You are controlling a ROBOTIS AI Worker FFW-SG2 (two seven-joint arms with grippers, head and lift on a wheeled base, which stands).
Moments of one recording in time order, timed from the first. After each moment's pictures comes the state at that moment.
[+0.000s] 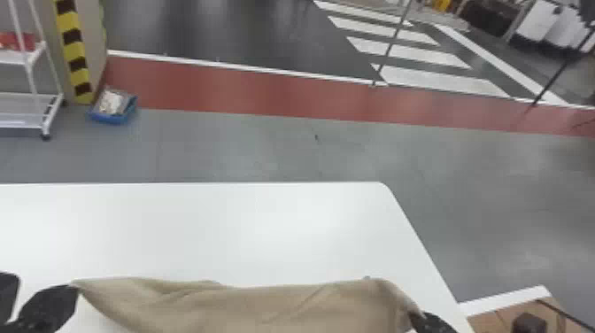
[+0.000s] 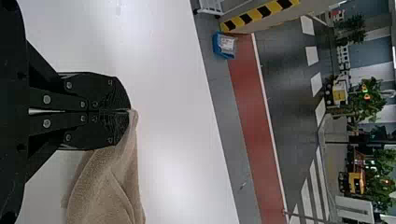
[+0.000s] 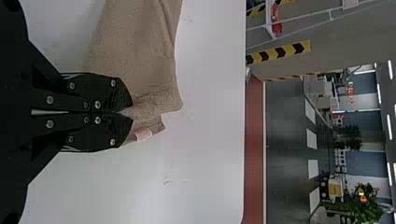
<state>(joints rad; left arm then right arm) 0.50 0.24 -0.14 -2.34 0.02 0.83 -0.01 0.46 -0.05 -0.78 -1.67 0.05 0.15 1.02</state>
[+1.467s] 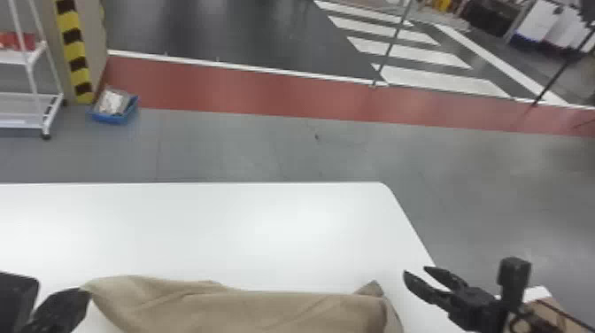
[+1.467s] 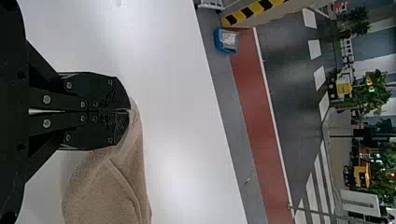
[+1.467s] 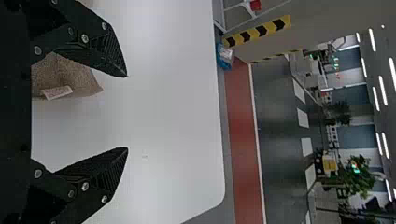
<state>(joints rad) 0.49 0.24 -0.18 -2.32 -0.01 0.84 -0.01 0.15 -0.10 -0.80 -1.54 0.17 0.34 1.03</state>
